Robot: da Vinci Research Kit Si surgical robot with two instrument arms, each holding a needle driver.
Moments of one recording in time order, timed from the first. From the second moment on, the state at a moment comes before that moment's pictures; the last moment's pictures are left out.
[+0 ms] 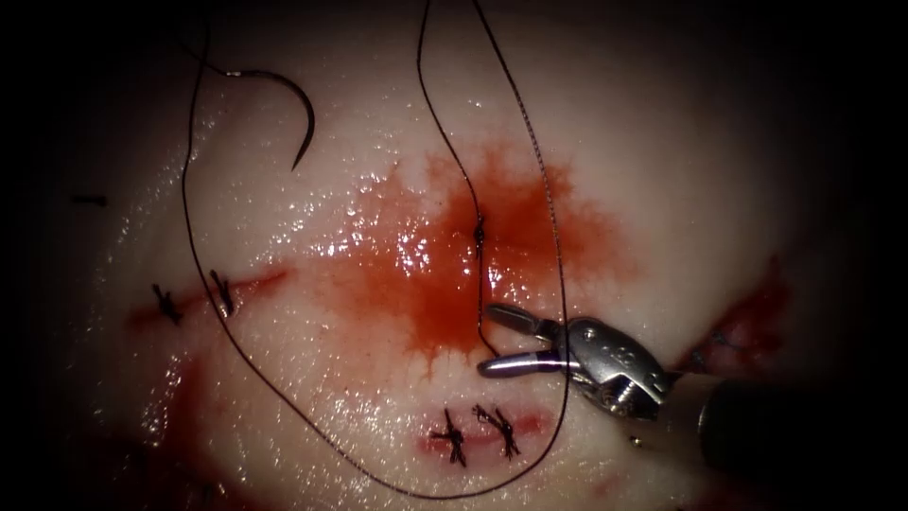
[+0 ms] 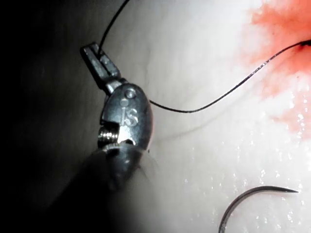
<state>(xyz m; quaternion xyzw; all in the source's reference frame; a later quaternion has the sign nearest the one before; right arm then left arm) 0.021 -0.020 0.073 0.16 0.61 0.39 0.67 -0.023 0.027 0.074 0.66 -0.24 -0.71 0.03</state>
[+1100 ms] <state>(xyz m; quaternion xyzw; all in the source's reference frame) 0.025 -0.010 0.077 0.00 0.57 0.33 0.75 -0.021 0.021 0.060 0.69 -0.18 -0.70 0.00</state>
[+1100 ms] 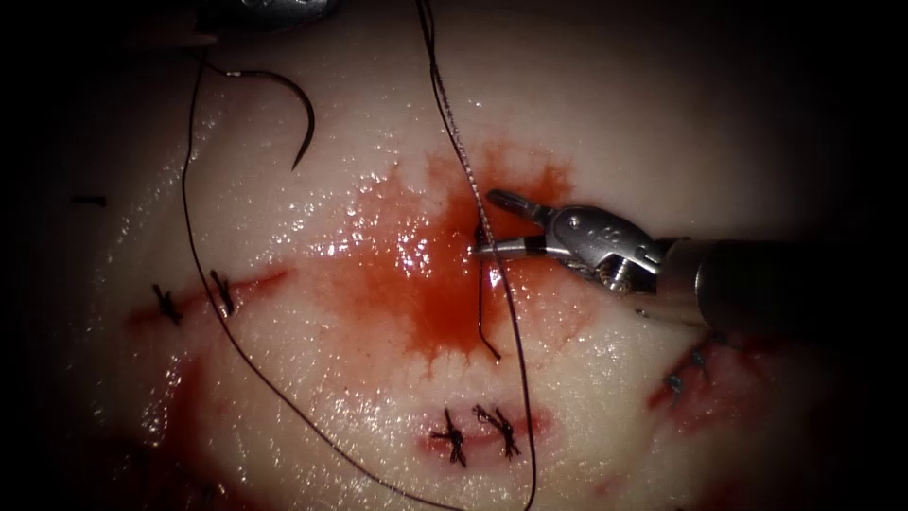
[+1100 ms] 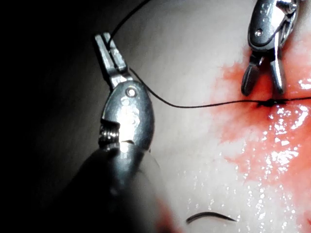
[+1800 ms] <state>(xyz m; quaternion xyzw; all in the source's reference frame) 0.028 -0.009 0.078 -0.06 0.52 0.30 0.79 -0.020 0.020 0.056 0.72 -0.15 -0.68 0.01</state>
